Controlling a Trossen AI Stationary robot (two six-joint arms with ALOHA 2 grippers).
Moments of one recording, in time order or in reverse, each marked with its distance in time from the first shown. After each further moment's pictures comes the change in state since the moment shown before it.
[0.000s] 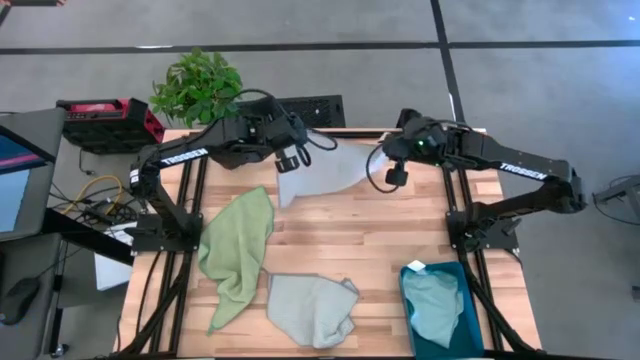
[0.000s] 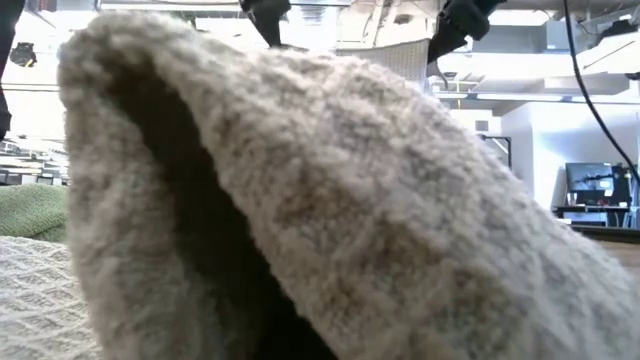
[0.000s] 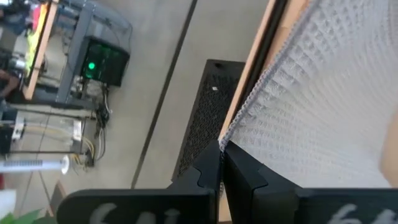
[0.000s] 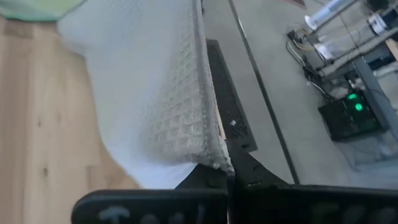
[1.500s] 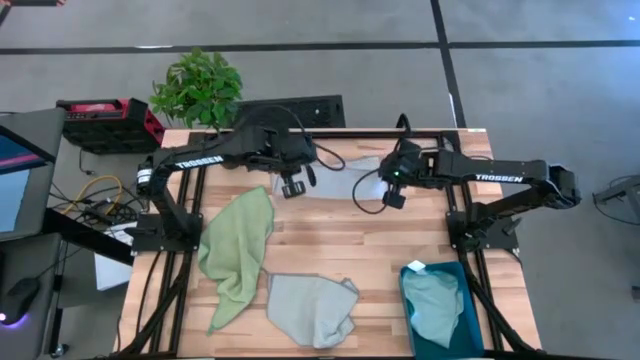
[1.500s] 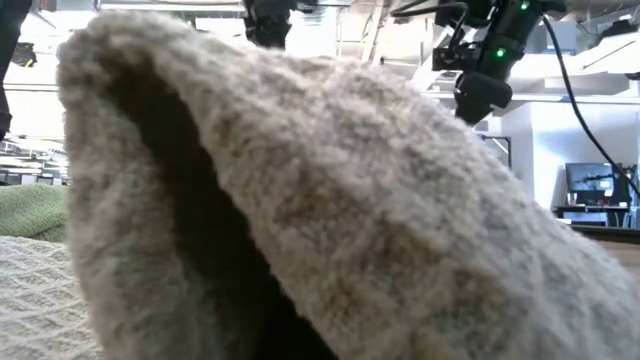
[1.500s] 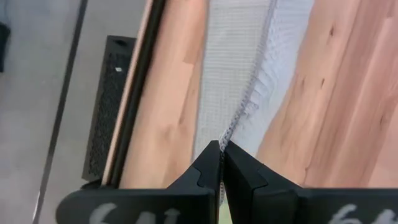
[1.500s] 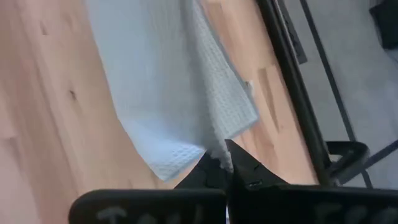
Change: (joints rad) left arm -0.050 0.068 -0.060 -0.049 0.340 -0.148; right arm 0.079 0.063 -0.276 -0.046 0.063 0.337
